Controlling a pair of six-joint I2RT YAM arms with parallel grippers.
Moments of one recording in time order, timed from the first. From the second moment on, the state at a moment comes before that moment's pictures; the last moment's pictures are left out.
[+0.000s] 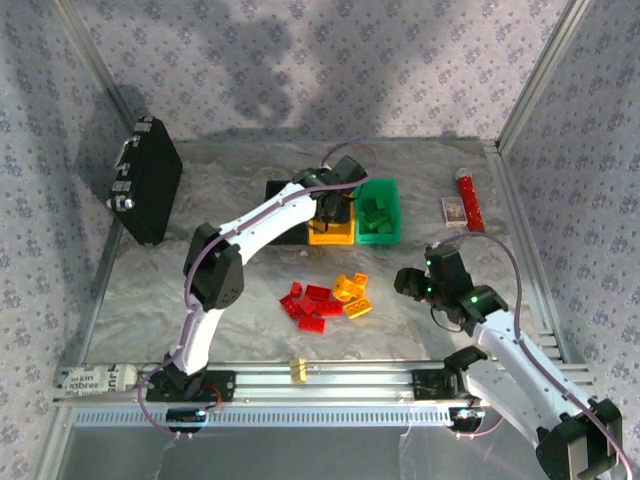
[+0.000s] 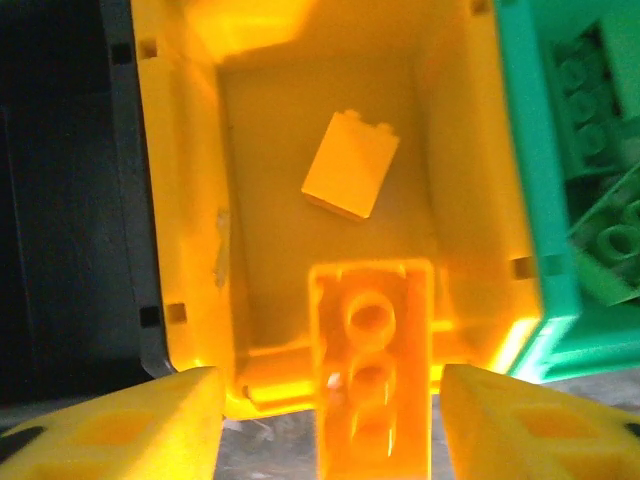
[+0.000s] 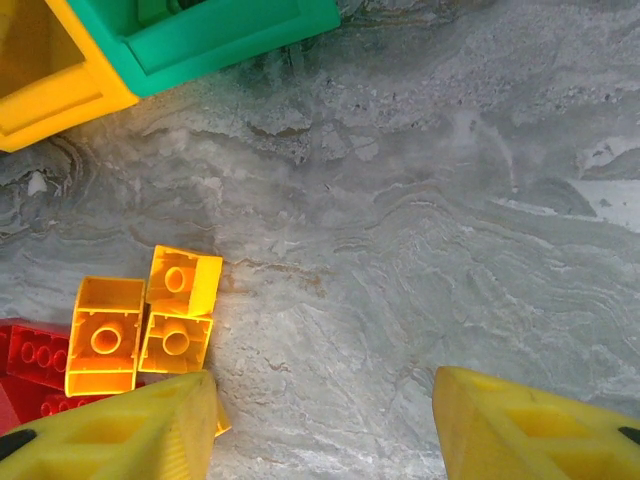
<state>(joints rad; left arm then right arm) -0.80 2.14 1.99 -1.01 -0.29 -0.60 0.41 0.76 0.54 -0.65 -0.02 0.64</state>
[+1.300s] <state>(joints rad) -0.88 1.07 0.74 -0.59 -0.21 -0.67 0.79 1.31 0.84 -0.59 0.03 0.61</state>
